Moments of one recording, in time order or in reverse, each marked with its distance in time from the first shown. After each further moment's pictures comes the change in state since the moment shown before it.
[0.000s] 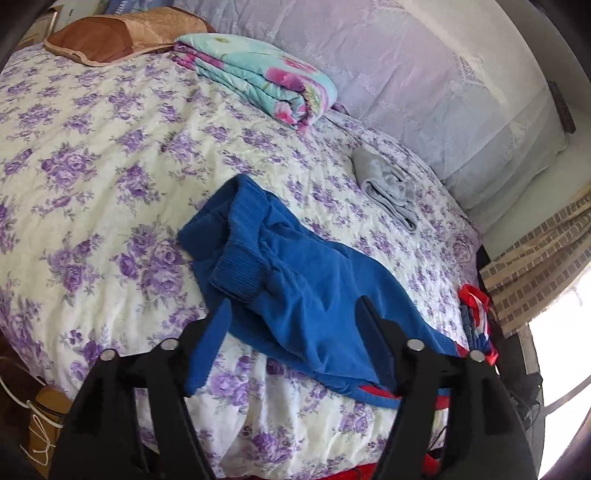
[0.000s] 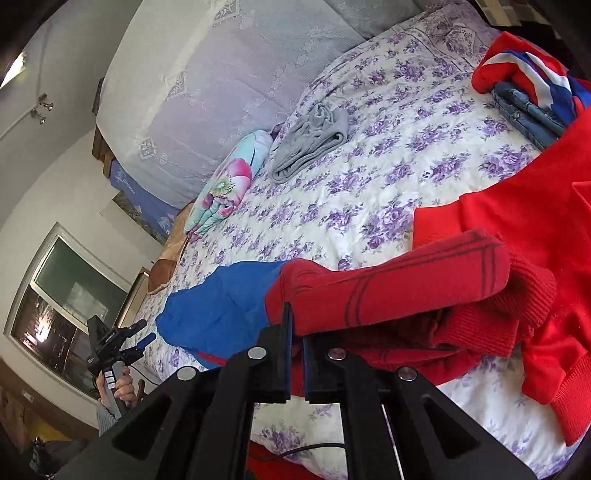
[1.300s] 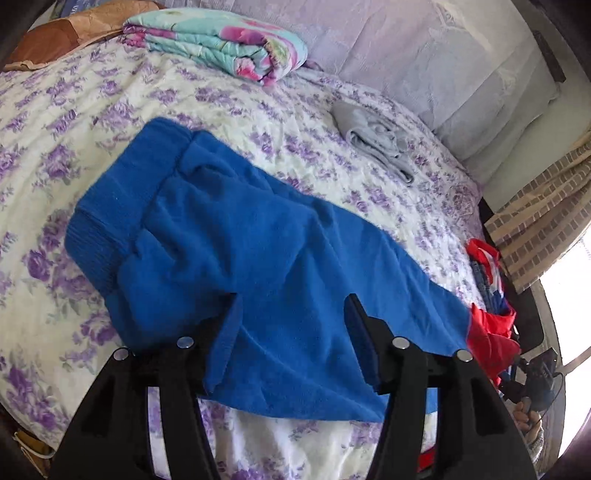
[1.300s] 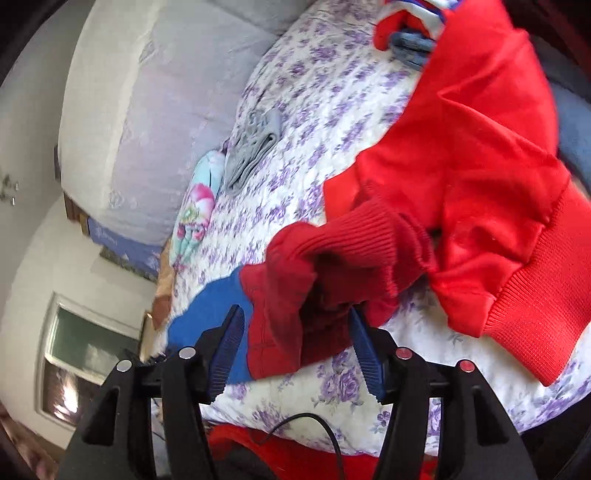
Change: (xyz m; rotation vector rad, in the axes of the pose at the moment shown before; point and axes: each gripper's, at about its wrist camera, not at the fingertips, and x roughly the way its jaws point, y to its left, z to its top) left arm 0.077 -0.023 -0.015 0.145 0.127 -0.016; right arm -0.038 -0.067 -0.029 0.354 -0.023 0.008
